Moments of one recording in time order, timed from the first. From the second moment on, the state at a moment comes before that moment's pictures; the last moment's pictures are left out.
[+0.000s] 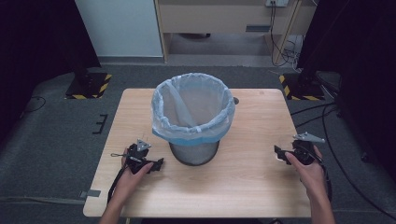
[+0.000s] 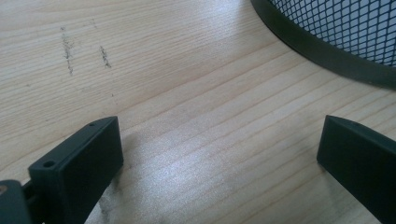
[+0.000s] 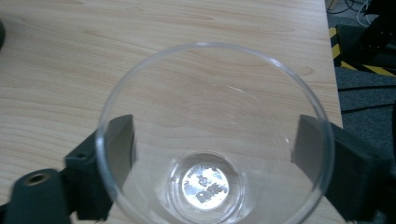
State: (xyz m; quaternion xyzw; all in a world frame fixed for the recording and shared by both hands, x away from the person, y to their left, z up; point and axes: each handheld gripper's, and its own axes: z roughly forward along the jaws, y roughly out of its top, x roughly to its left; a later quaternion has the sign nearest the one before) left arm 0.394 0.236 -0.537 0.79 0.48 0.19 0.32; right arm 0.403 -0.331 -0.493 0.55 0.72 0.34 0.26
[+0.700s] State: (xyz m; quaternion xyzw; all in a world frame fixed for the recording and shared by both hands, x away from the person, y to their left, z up) left arm 0.394 0.237 -0.537 0.79 0.48 0.19 0.32; right arm 0.403 -0.338 -0.498 0.53 0.71 0.38 0.27
